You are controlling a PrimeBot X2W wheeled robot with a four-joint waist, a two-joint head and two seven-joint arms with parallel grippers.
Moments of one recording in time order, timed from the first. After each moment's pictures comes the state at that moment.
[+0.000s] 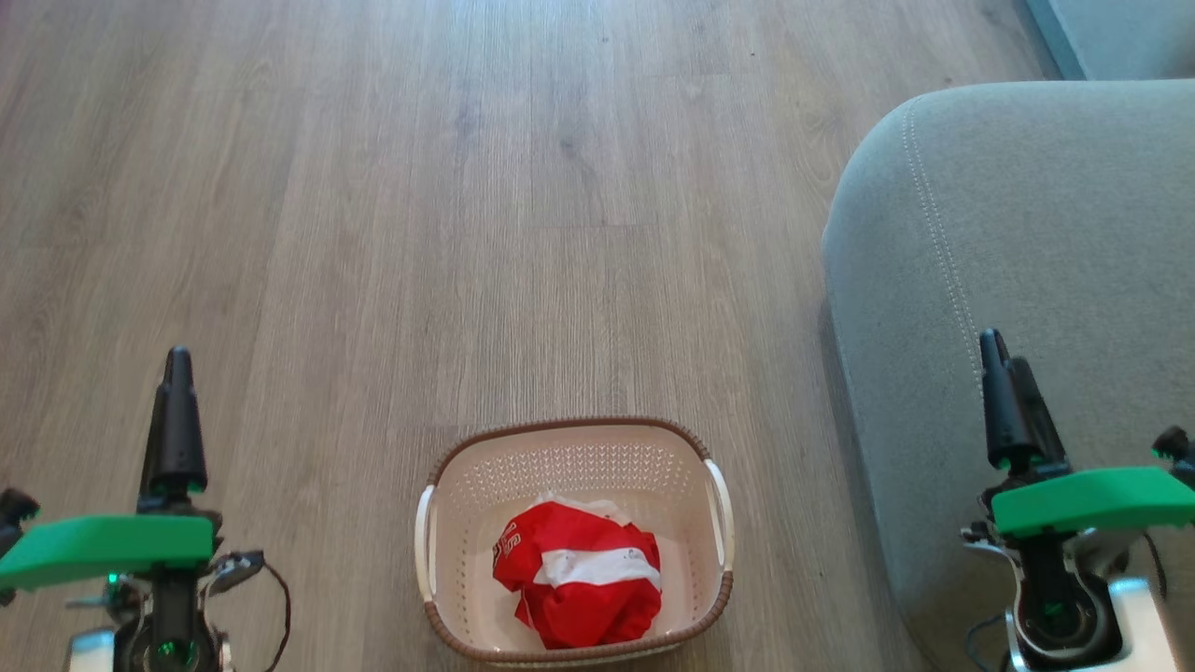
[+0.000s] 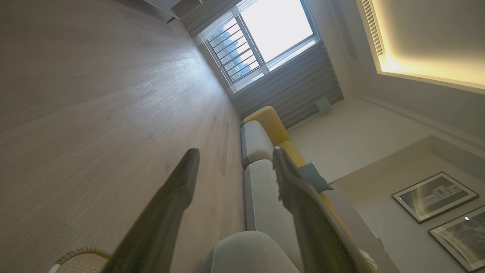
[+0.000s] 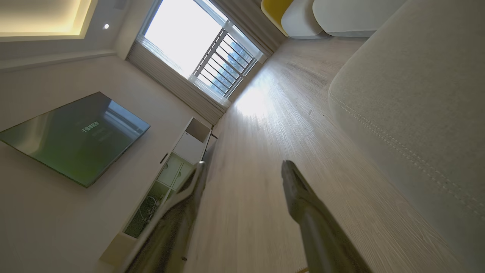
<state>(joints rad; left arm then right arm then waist) -0.05 0.03 0.18 0.06 -1.14 -0.08 -0.05 -0.05 -0.04 -0.09 0.12 0.97 0.13 -0.04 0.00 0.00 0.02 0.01</state>
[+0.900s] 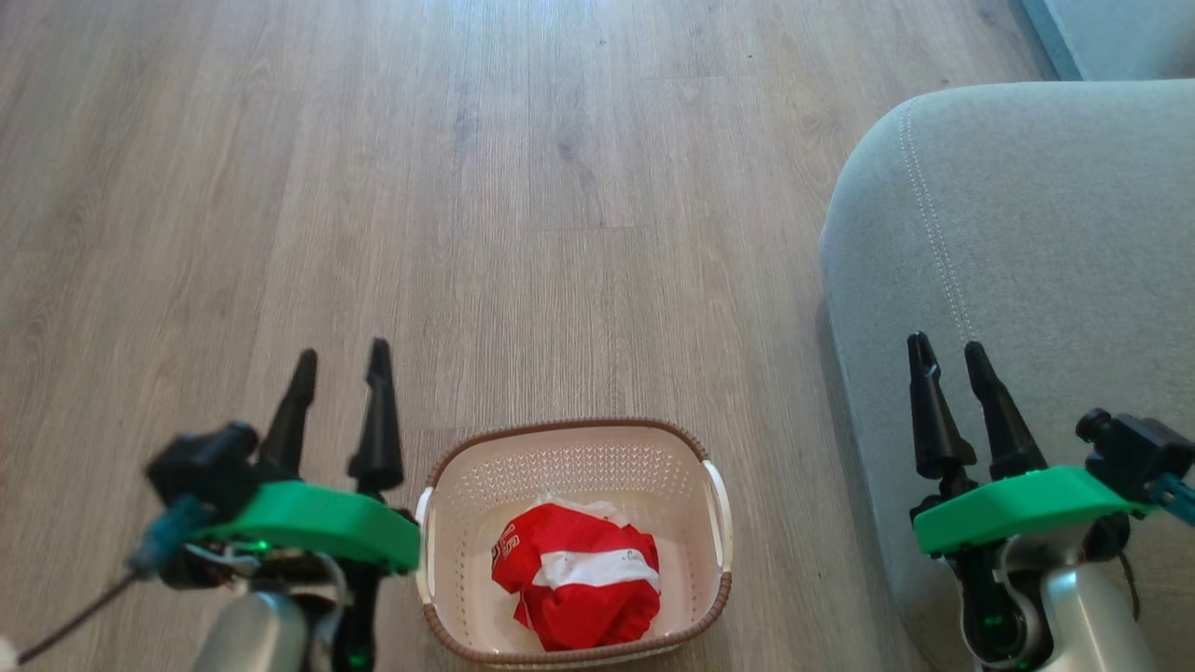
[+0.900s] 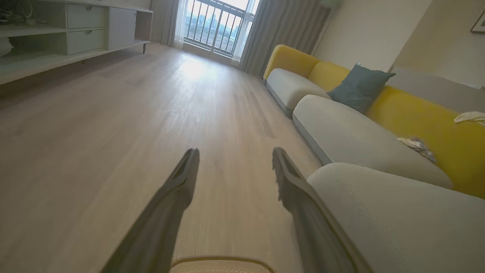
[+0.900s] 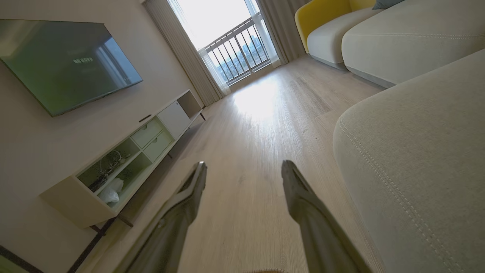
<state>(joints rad) -0.05 0.12 -0.21 -0.08 -0.52 0.20 -0.12 -0.06 -0.04 0.01 0.10 0.57 0.13 -0.12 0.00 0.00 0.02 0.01</state>
